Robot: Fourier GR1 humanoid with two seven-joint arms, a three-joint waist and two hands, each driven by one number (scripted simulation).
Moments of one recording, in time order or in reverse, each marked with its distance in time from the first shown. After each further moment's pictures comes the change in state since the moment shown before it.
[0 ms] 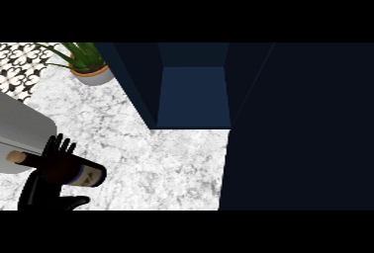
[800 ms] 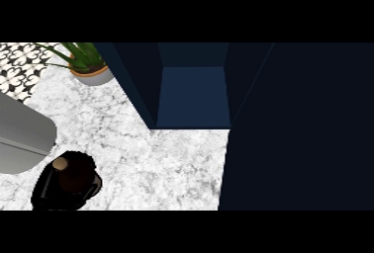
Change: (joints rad) left arm -0.044 0.025 -0.087 0.070 -0.059 -0.068 -0.121; right arm 0.022 0.012 -0.002 0.004 0.003 0.008 -0.025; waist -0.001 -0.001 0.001
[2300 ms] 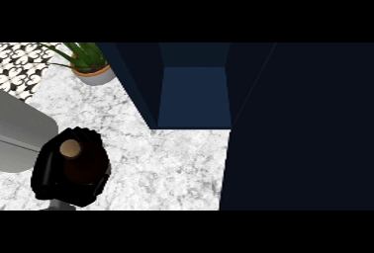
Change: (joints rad) left arm 0.018 -0.122 -0.149 -0.531 0.013 0.249 0.219; right arm -0.003 0.018 -0.015 0.013 -0.006 0.015 -0.009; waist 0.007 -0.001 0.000
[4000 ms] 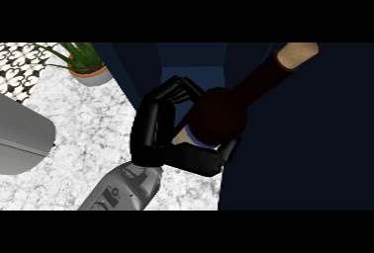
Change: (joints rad) left arm -0.511 -0.015 -0.611 -0.031 -0.027 0.847 0.383; right arm 0.032 0.013 0.006 -0.004 0.000 0.020 -0.016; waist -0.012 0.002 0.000
